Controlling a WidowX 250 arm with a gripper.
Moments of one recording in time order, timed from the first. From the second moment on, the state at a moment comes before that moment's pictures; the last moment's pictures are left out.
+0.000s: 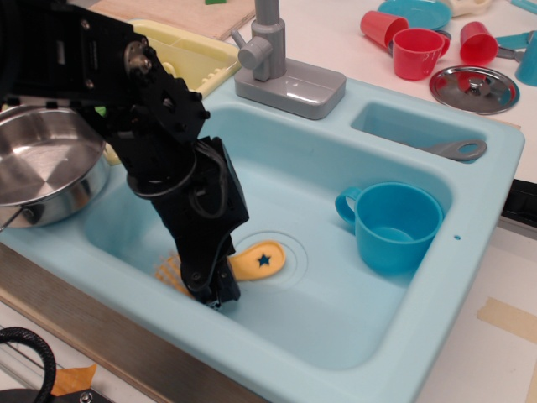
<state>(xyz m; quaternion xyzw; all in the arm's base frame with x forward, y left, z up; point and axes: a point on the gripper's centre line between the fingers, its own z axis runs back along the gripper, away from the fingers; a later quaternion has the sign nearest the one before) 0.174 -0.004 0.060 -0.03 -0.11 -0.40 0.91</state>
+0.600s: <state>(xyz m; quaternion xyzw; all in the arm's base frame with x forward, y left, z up) 0.193 -0.010 0.124 0.01 -0.02 -0.42 0.91</state>
